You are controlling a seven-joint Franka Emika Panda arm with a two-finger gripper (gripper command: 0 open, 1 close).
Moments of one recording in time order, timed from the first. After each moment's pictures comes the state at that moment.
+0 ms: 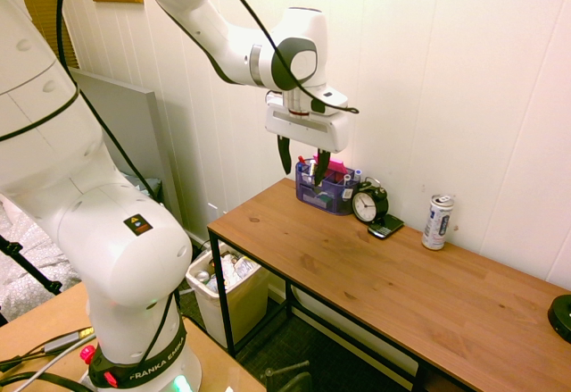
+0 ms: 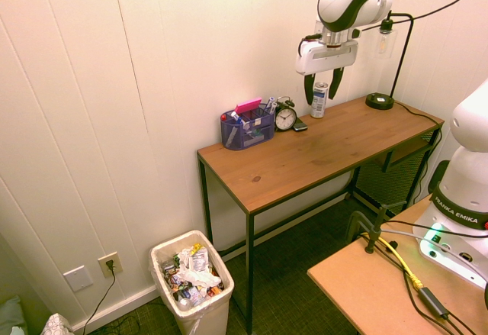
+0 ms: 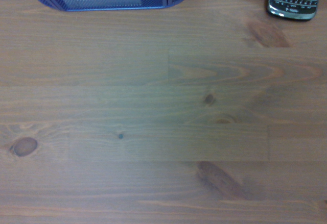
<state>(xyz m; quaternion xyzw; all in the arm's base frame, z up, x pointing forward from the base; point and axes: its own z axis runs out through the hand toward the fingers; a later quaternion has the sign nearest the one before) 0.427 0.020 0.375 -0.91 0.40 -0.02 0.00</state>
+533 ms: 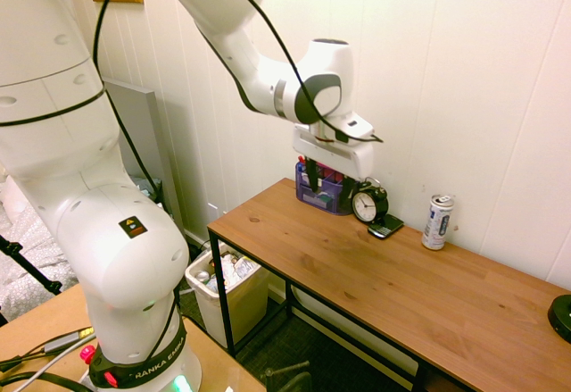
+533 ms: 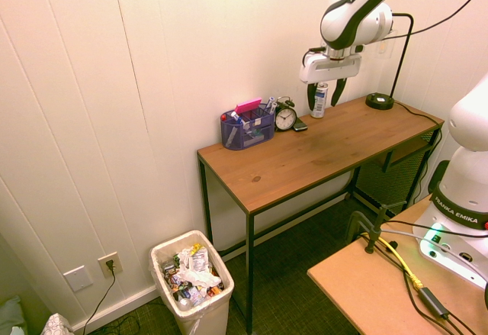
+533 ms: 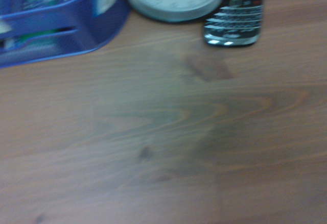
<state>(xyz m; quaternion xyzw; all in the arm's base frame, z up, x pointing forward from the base) 0.454 -0.060 0.310 -0.87 0.48 -0.07 0.01</state>
